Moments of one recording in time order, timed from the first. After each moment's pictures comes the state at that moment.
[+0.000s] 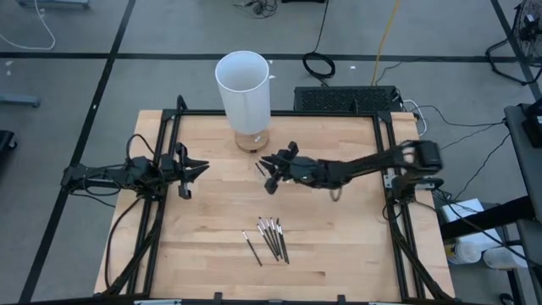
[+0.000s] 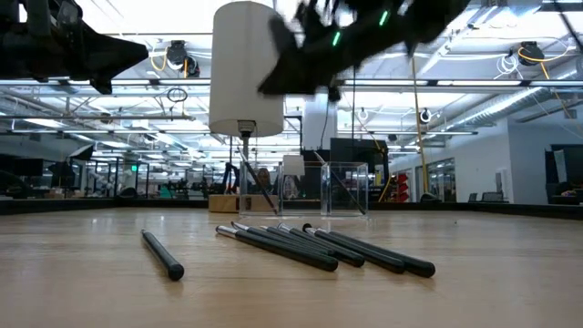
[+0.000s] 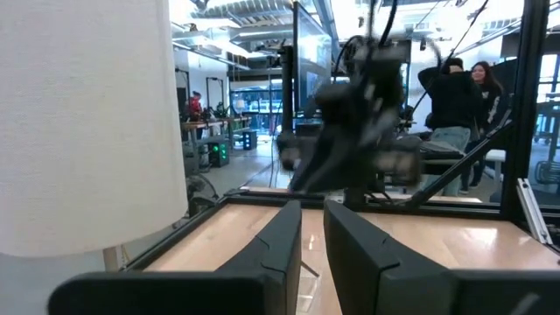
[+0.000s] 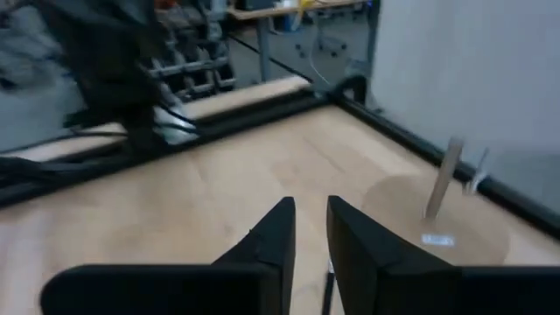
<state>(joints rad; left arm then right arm) -0.05 0.07 0.04 0.24 -0.23 0.07 0.04 1.69 1.05 0.37 0.46 0.22</state>
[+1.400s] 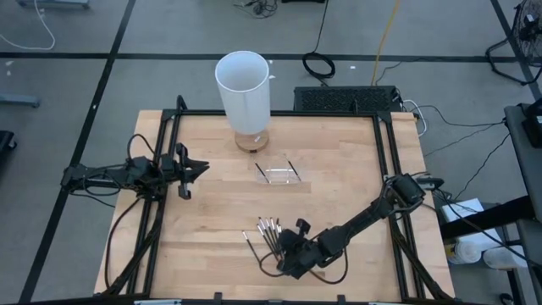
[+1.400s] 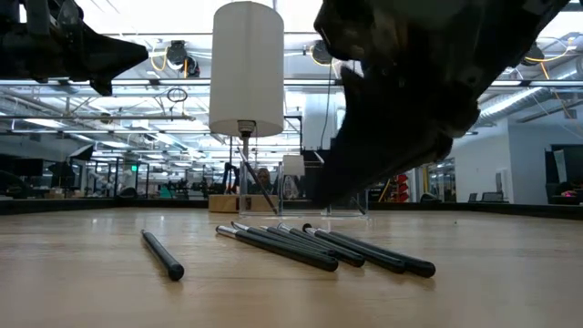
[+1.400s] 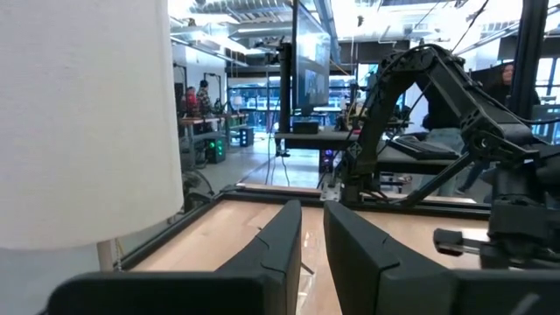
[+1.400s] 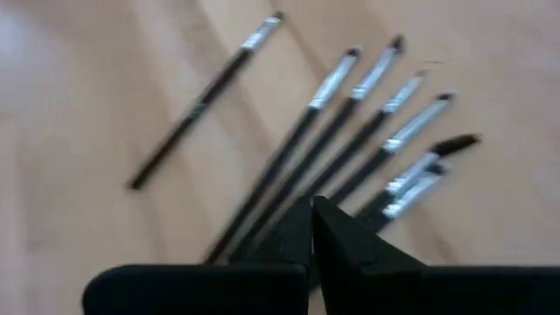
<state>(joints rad) -0.05 0.07 0.04 0.23 -0.23 0.04 0.57 2.05 1.29 -0.25 0.57 0.92</state>
